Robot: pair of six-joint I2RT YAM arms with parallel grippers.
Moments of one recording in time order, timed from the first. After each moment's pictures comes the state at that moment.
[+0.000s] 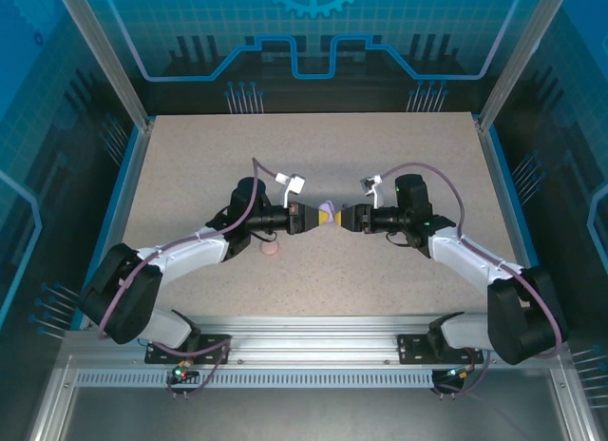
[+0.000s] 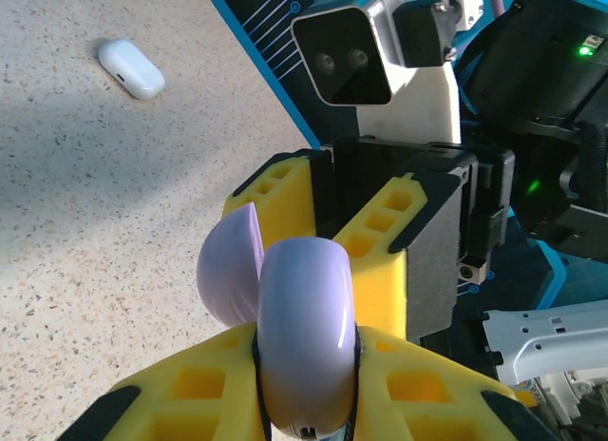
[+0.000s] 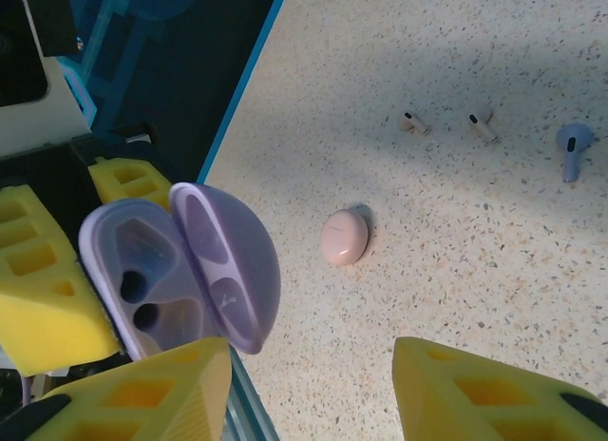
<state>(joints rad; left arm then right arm) -0.54 1.45 0.74 0.42 0.74 -0.69 0.33 1.30 0.70 0.01 -0.82 0.51</state>
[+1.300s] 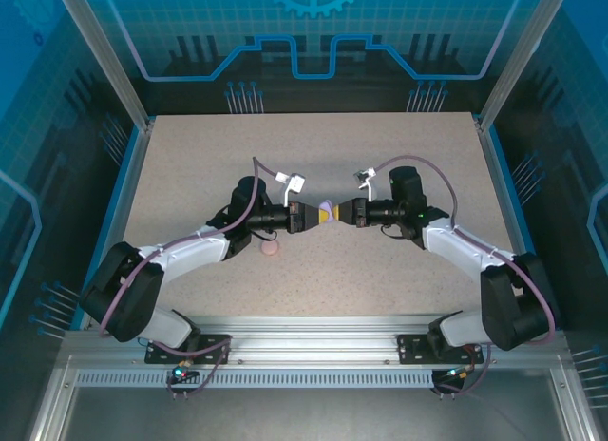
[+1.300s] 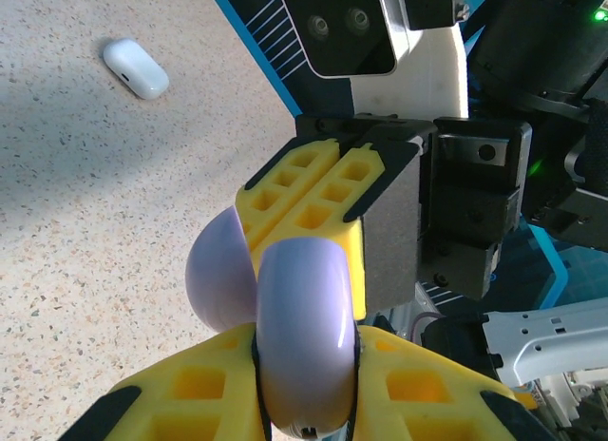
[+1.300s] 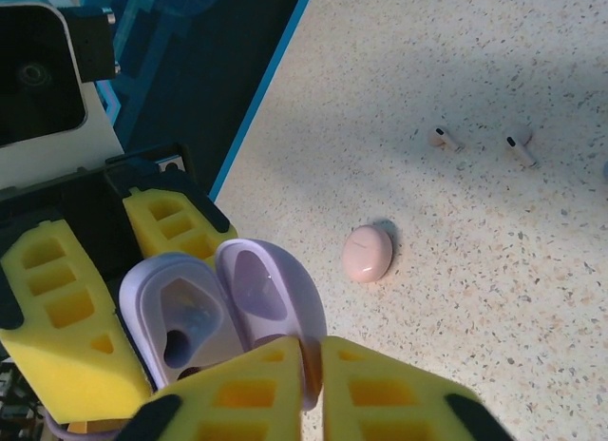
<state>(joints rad) -0.54 1.46 0.74 0.42 0.73 -0.70 0.35 1.39 0.77 0.04 -0.86 0.52</state>
